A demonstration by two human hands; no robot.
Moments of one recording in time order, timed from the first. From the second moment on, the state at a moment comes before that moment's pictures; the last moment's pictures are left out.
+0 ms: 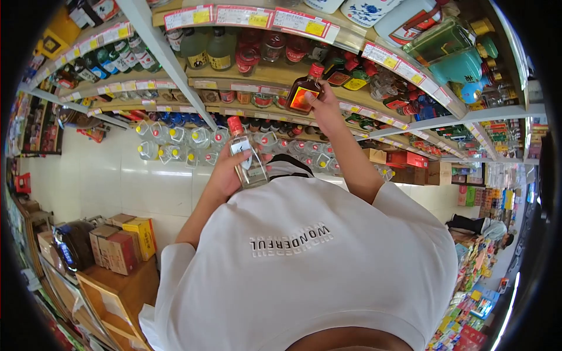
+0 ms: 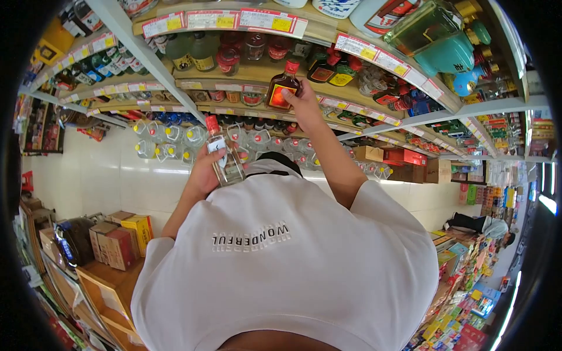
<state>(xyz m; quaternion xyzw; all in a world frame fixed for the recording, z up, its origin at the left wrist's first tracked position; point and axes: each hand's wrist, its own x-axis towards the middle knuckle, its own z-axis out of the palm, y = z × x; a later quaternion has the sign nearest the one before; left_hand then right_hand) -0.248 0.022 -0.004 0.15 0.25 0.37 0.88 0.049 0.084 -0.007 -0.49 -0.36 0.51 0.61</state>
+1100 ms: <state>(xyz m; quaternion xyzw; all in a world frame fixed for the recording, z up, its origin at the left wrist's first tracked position) -0.273 0.037 -0.012 0.15 0.29 0.39 0.86 0.073 0.160 -0.062 -0.65 -0.46 0.11 0.59</state>
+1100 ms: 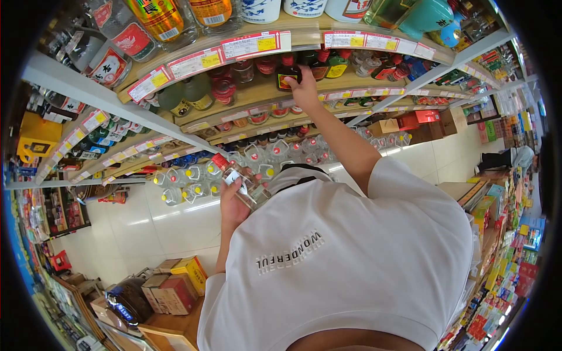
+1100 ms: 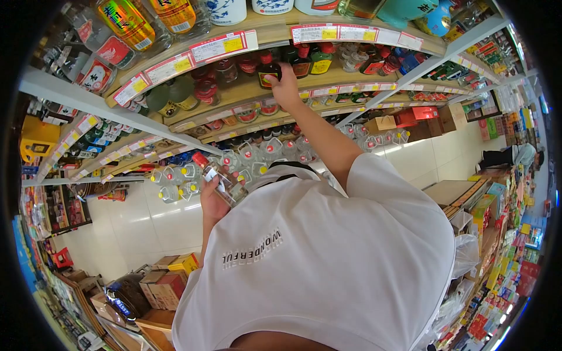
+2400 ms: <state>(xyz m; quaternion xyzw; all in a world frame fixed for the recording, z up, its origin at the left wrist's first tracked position) -0.269 0.047 -0.037 0.17 0.31 0.35 0.87 0.052 0.136 -0.032 -0.72 -0.61 -0.10 0.30</state>
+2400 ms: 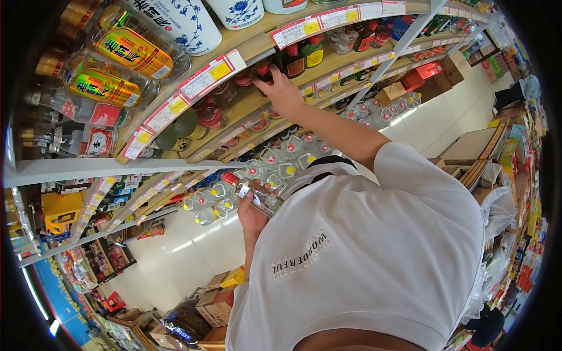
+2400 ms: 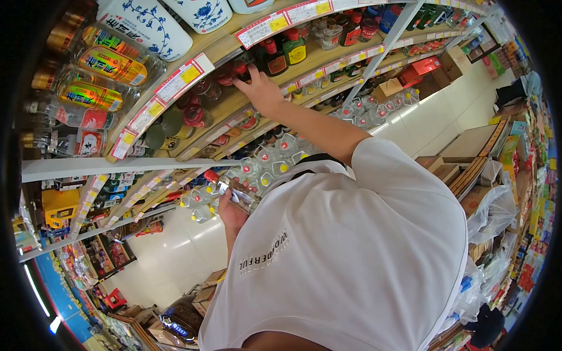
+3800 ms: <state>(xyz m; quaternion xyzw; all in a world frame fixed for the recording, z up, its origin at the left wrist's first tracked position) -0.238 0.059 -0.020 0.22 0.34 0.32 0.86 -0.001 0.045 -0.024 -0.64 -0.56 0.16 0.51</state>
